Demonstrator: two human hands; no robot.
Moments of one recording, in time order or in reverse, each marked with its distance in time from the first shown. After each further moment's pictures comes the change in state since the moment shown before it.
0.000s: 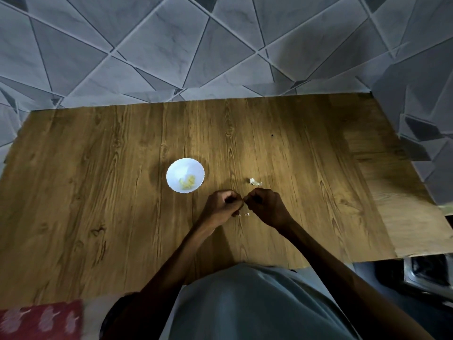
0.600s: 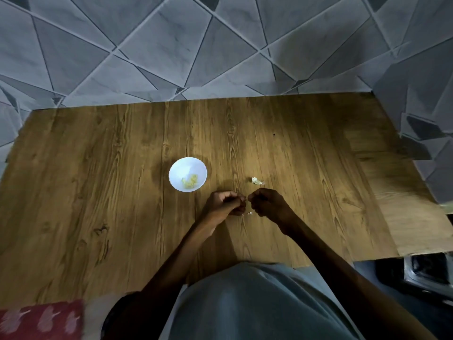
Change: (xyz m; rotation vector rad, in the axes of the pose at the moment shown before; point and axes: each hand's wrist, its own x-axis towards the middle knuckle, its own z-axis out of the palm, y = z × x) left_hand -0.002 -0.008 -0.004 -0.341 -0.037 -0.127; right_hand -0.005 -0.003 -0.004 0.441 -0.104 0.314
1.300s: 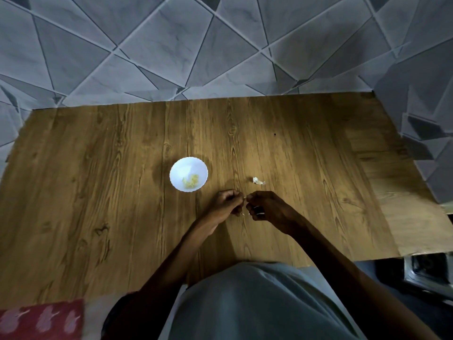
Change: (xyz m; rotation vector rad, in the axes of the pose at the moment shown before) left_hand 0.002 0.006 -0.001 0.056 -0.103 0.016; right_hand 0.000 -0.004 -0.003 0.300 -0.272 0.109
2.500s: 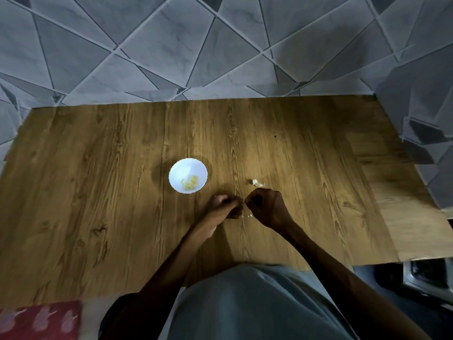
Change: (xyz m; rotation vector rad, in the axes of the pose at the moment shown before) left_hand 0.005 -0.010 -0.001 -0.101 0.138 -0.122; right_hand 0.018 0.010 0.003 -0.887 0.408 -0.396
